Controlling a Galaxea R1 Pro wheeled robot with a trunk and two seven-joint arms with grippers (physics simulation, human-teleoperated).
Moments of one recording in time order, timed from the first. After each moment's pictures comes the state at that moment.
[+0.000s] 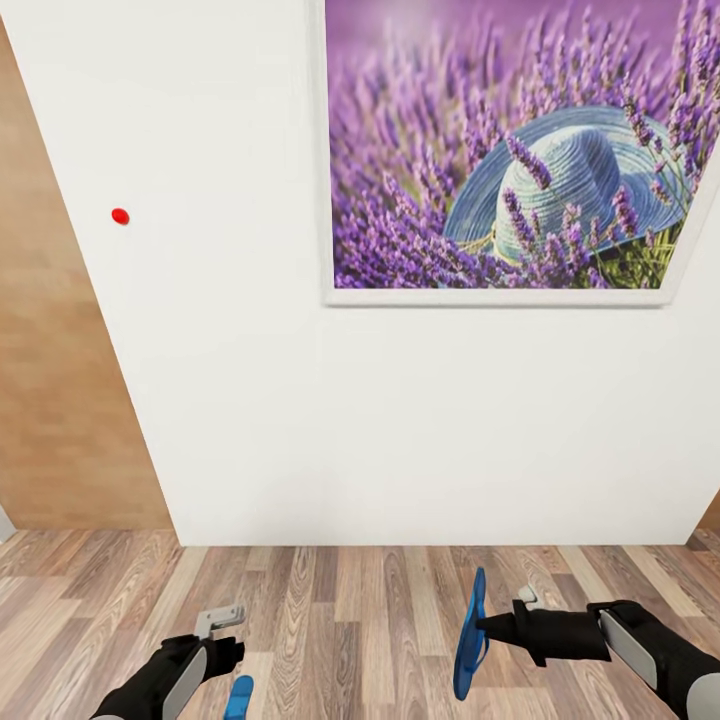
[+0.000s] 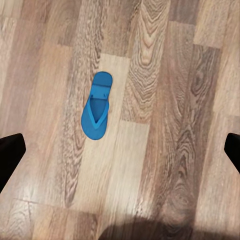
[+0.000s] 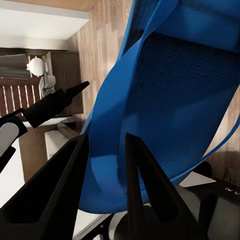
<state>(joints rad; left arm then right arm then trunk) -0.48 0.07 -0.06 -0.45 0.25 0.39 0.11 -0.59 -0.41 0.51 -0.43 -0.79 0.84 1.06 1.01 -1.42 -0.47</state>
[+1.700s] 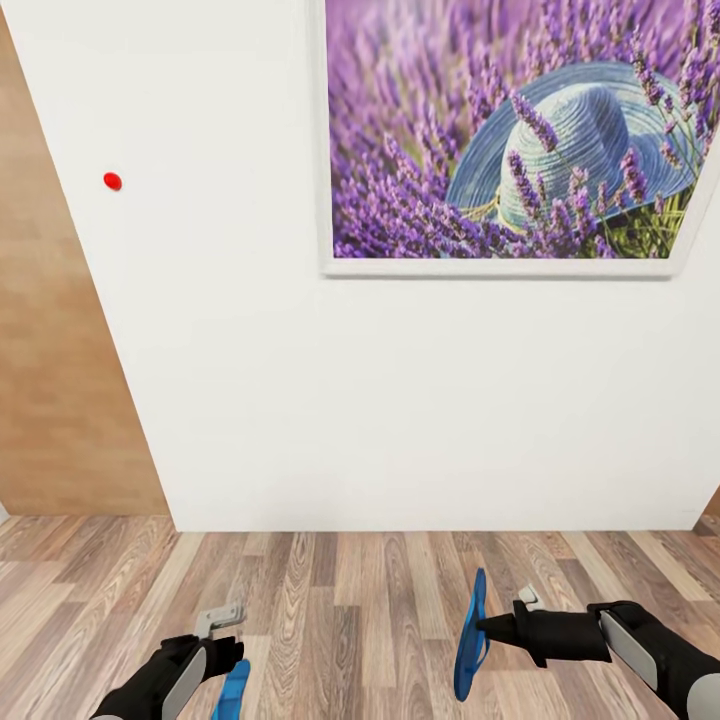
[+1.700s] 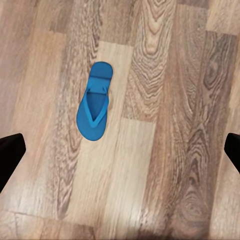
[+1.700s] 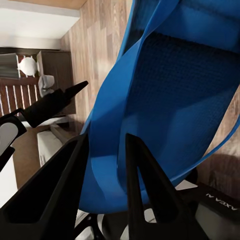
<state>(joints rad) -0.48 0.07 -0.06 -0.45 0.25 0.39 0.11 -0.58 -0.41 0.51 -0.43 -0.79 0.84 1.06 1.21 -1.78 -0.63</state>
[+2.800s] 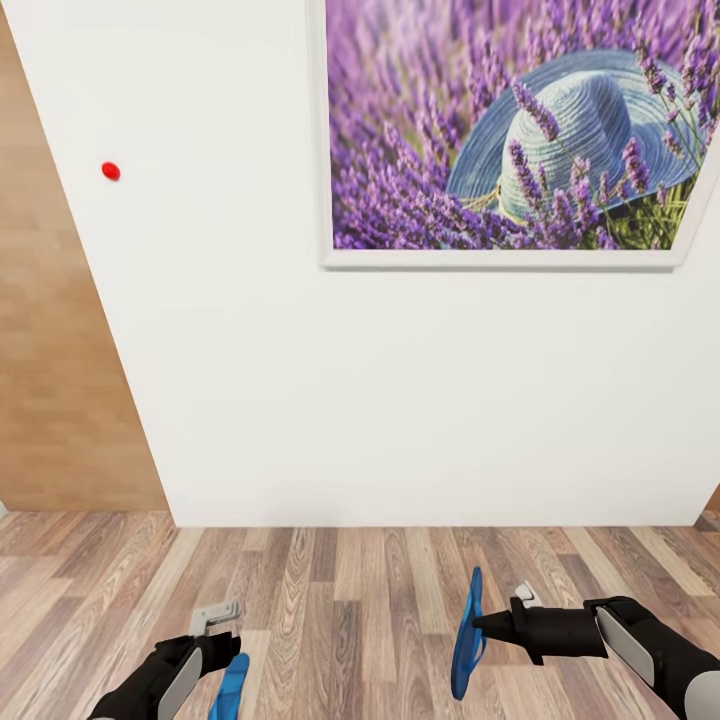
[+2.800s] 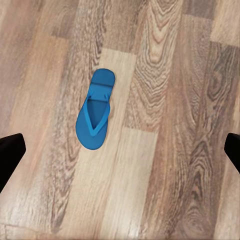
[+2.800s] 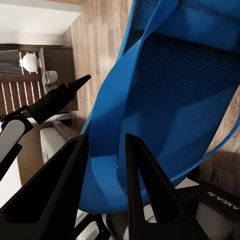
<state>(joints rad) -0.47 0.07 -0.04 -0.46 0.25 0.34 0.11 -0.59 -0.41 0.51 -0.46 -0.79 0.87 1.06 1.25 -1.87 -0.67</state>
